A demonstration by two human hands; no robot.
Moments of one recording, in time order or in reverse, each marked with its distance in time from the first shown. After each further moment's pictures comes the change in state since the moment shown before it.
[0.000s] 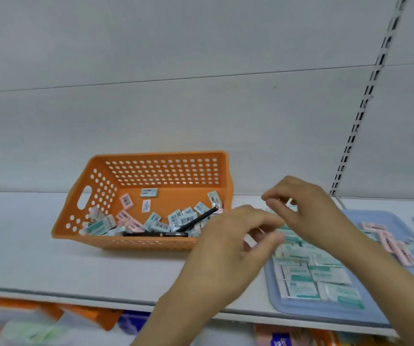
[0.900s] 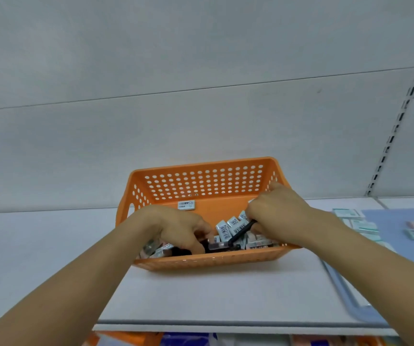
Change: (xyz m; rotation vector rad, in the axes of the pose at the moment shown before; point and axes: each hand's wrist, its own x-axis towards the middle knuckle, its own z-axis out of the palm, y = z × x) left_hand 0.042 -0.136 -0.154 0.398 -1.092 -0.411; right_hand 0.073 -0.106 0.079 -0.798 -0.423 -0.245
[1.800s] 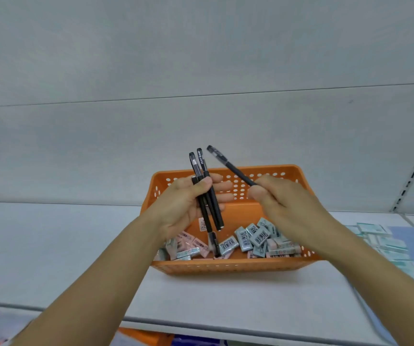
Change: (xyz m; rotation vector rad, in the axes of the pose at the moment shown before) left_hand -0.018 -0.021 0.006 -1.464 0.668 0.433; right_hand 0.002 -0.024 -0.030 0.784 0.351 0.248
